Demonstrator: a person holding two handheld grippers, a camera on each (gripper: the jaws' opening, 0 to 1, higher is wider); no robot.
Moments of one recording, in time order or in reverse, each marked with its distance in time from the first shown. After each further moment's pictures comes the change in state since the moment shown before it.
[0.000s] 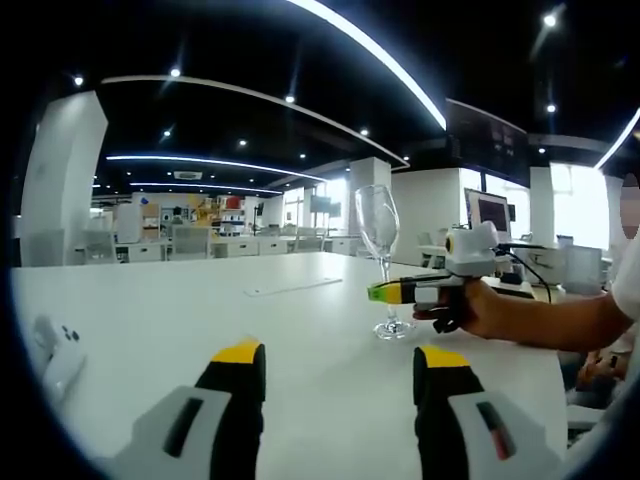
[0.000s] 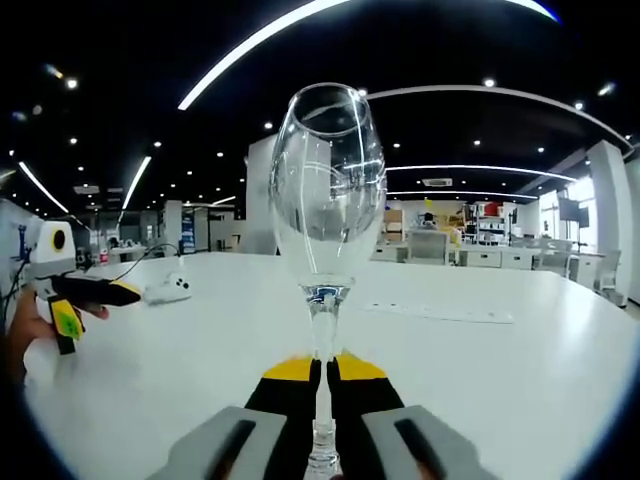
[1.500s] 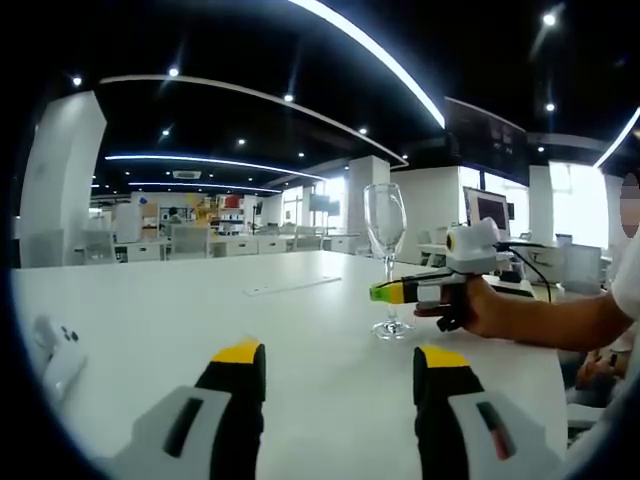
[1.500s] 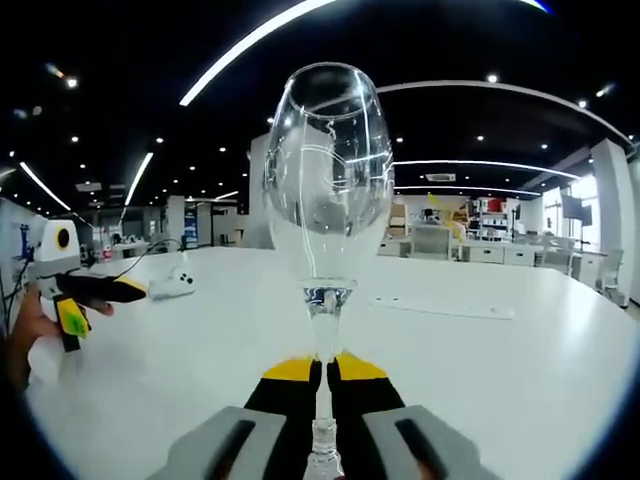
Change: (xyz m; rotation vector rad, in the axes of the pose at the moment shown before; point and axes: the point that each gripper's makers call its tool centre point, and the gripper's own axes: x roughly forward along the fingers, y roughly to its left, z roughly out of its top) left arm 0.001 -0.001 -0.001 0.003 0.008 -0.005; right arm -0.007 0.014 -0.006 -0.001 0.028 0.019
